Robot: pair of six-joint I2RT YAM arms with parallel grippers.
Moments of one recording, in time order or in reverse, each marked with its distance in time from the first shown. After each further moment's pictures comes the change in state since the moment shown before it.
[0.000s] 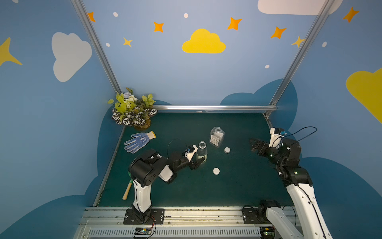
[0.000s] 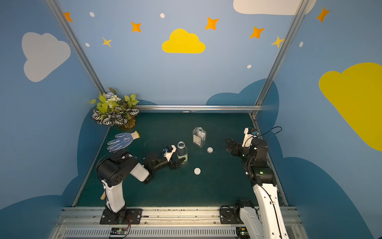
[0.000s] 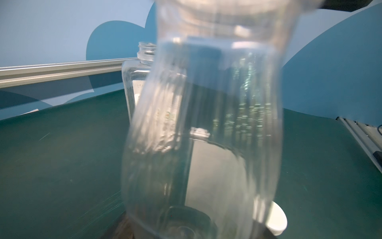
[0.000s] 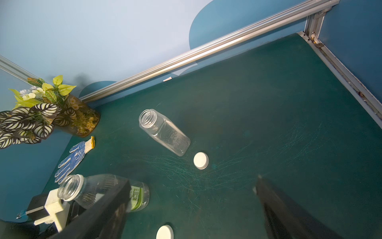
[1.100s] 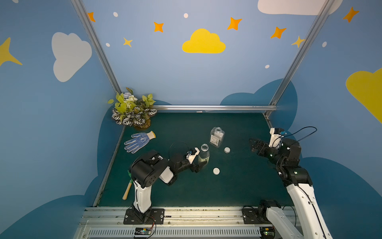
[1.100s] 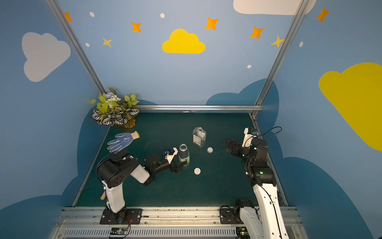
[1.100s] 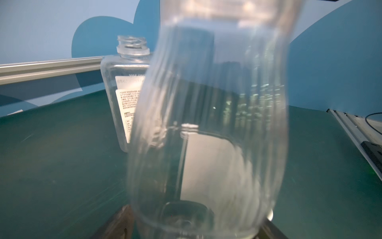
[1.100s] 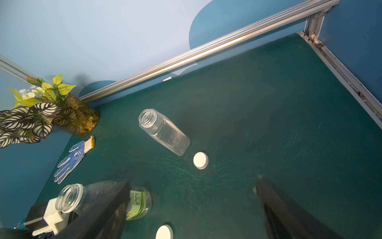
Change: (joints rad) left arm -0.039 -0.003 -0.001 0.001 -0.003 0.016; right arm 0.000 0.000 0.000 0.000 0.000 -0.003
